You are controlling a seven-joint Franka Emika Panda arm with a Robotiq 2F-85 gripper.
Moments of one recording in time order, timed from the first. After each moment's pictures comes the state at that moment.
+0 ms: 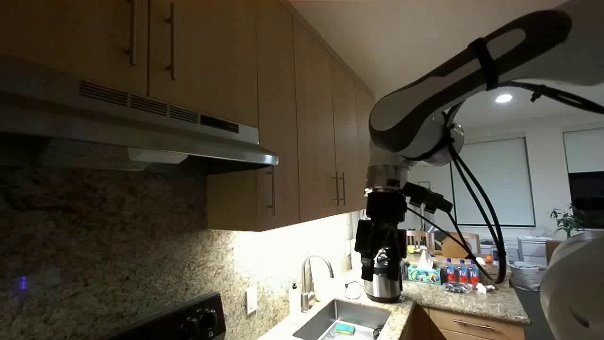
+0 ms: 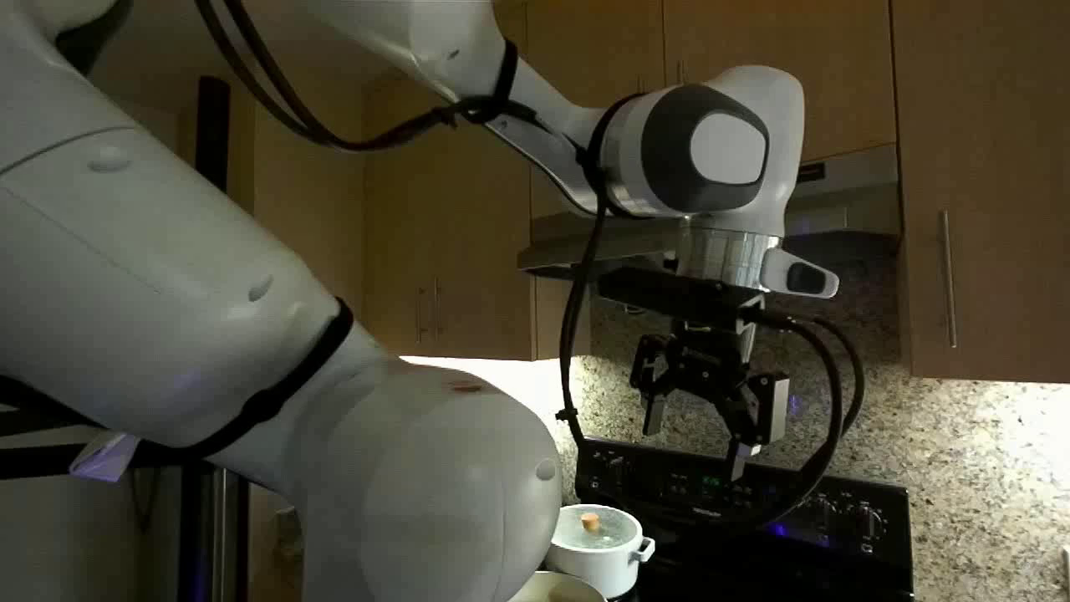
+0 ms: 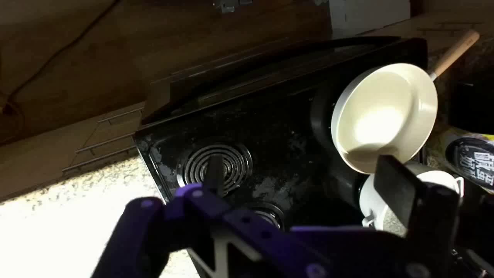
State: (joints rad) arm 0.00 -0.87 -0.20 -2.79 0.09 1.90 -0.17
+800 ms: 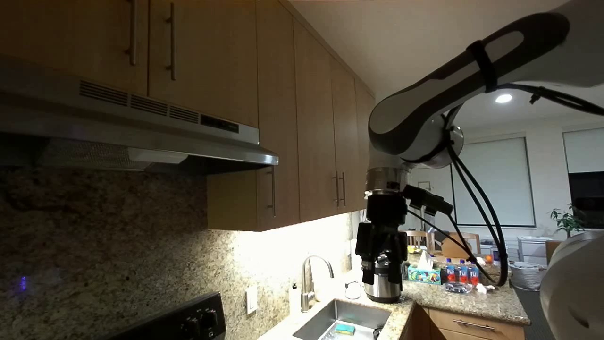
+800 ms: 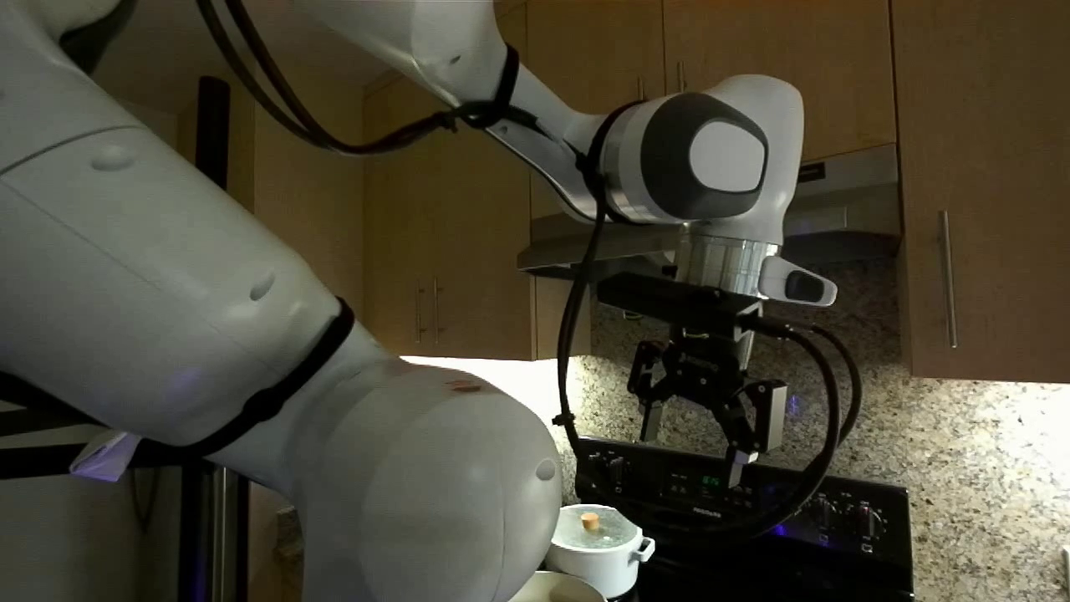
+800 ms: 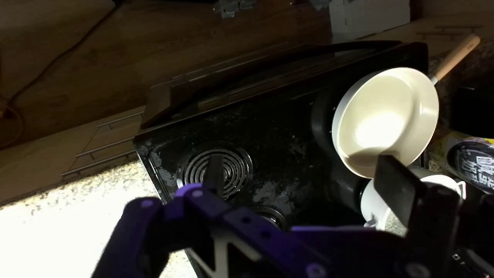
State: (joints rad) arm 0.00 -0.87 -0.20 -2.79 0.09 1.91 -0.17
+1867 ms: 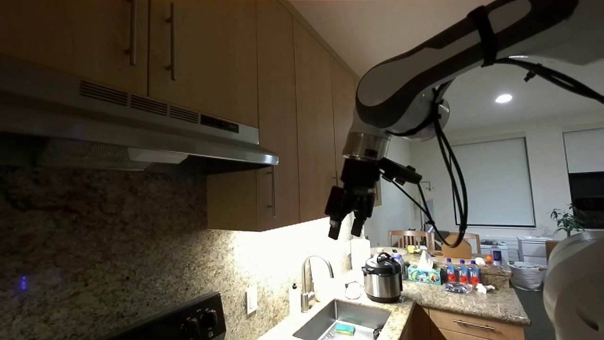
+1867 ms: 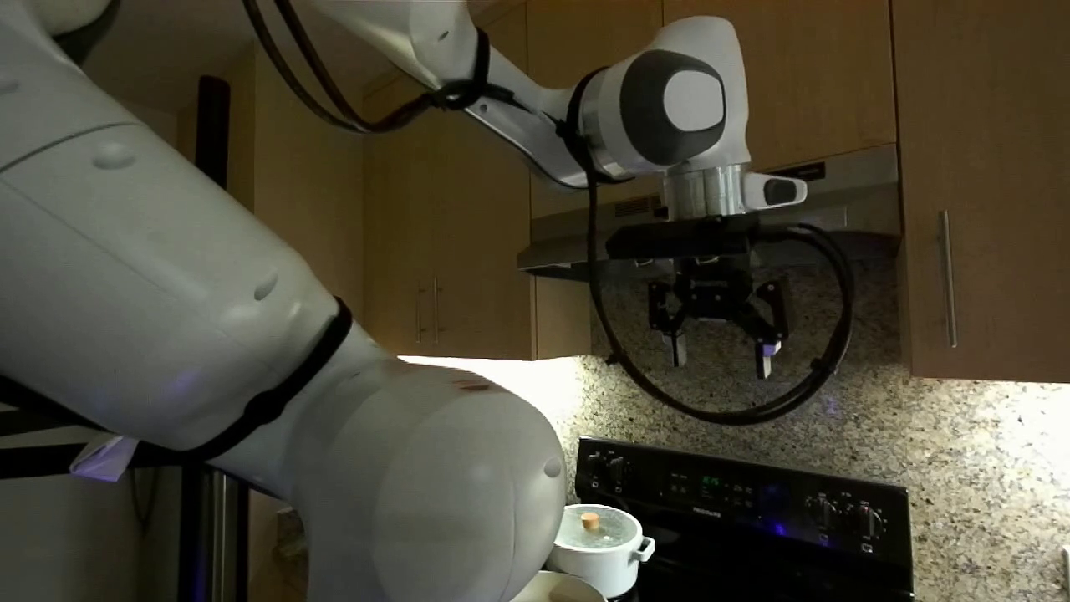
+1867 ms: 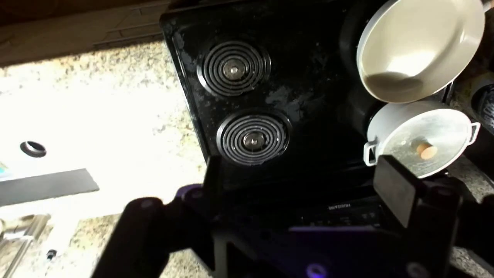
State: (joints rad) arm 0.04 -0.87 -0.10 -2.68 0.06 2.09 -0.17
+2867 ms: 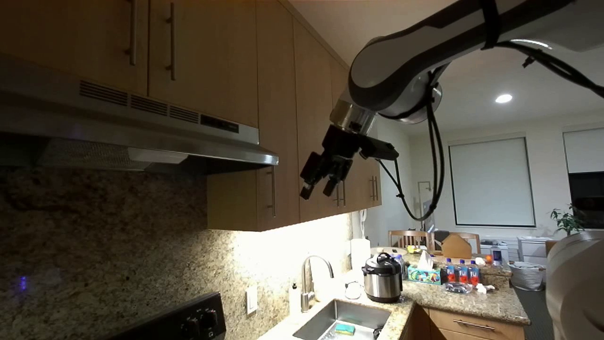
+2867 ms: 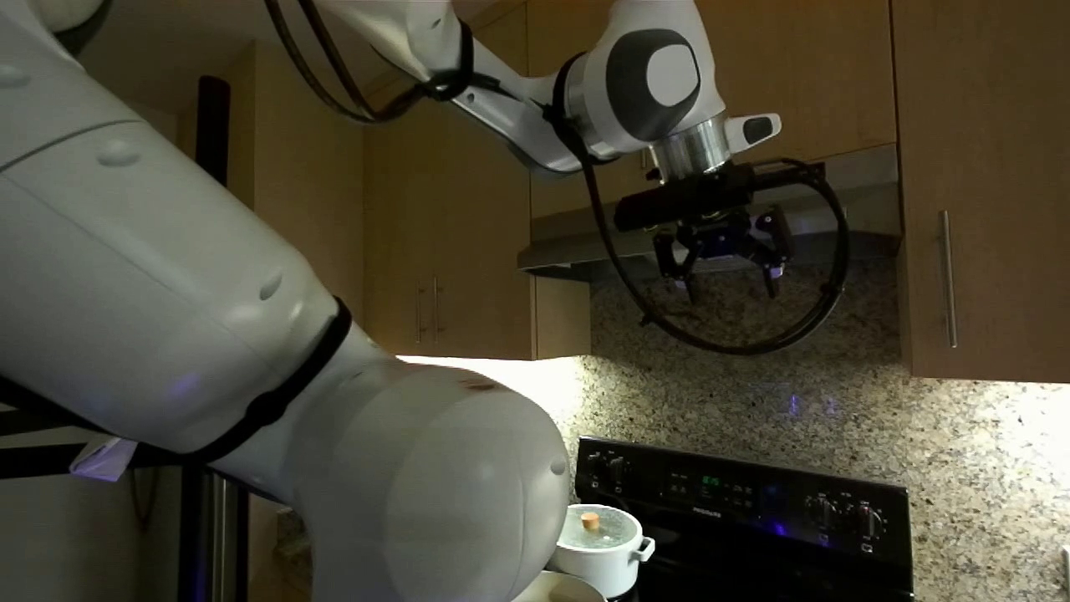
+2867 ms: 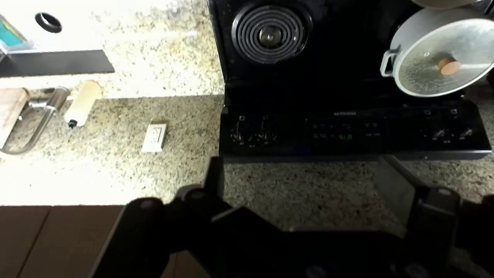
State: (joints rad) arm 0.07 -0.87 -0.05 -2.61 0.03 2.33 -0.17
